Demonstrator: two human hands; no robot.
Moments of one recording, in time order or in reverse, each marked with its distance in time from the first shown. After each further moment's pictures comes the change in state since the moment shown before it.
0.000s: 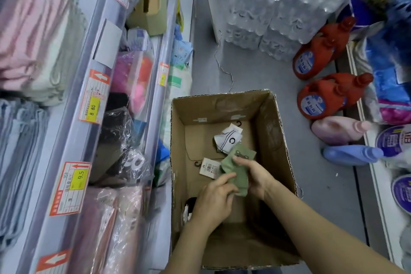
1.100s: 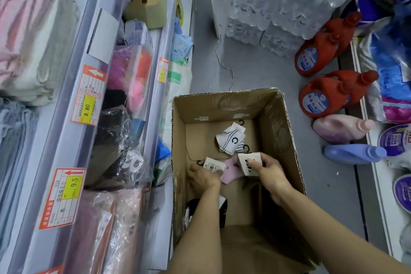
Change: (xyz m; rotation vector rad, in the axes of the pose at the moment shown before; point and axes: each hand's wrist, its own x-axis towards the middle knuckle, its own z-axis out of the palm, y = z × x) left_hand 0.072 -0.063 0.045 -0.230 0.161 -1.258; right_hand 0.007 -0.001 -0.019 -0.486 0.254 -0.466
